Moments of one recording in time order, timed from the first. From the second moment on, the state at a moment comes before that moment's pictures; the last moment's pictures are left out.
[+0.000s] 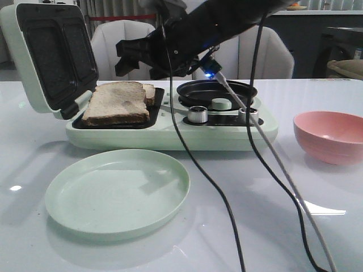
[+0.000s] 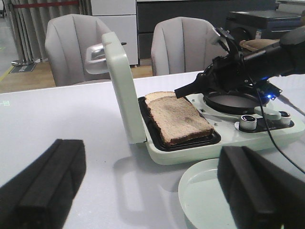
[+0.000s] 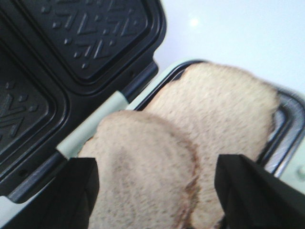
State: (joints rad) left arm -0.27 0.11 -0.32 -0.07 0.39 0.06; right arm 0.47 2.25 -1.84 1.18 0.29 -1.01
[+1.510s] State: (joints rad) left arm -0.27 0.11 -0.32 -0.07 0.39 0.06; right arm 0.32 1.18 -1.09 0.13 0.54 -0.14
